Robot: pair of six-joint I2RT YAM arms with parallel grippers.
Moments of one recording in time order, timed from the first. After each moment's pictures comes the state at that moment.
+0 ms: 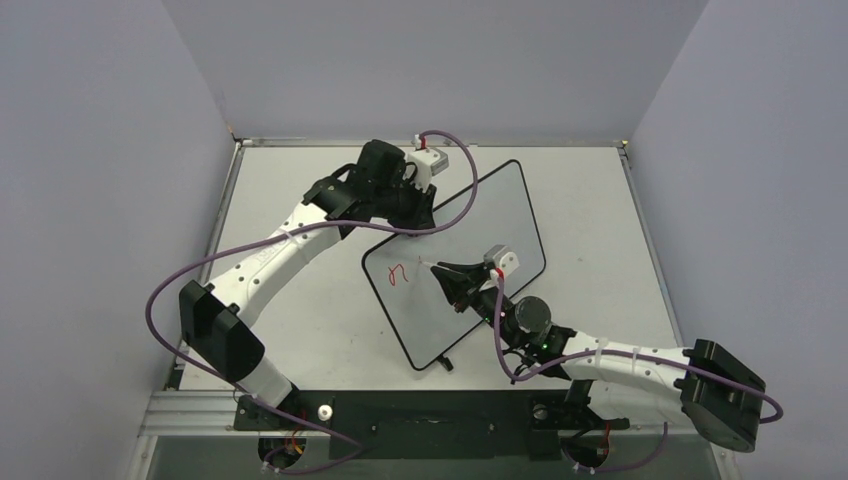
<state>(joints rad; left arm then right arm) -0.67 1.60 1.60 -0.71 0.28 -0.07 1.04 1.04 0.35 0.86 0.27 0.15</state>
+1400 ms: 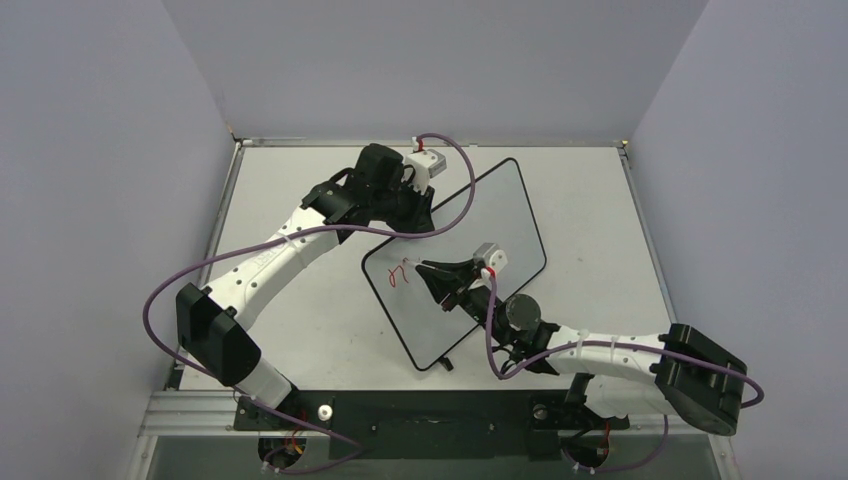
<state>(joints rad) -0.67 1.57 1.54 -0.67 0.26 -0.07 1.06 1.18 0.40 1.03 0.22 0.17</state>
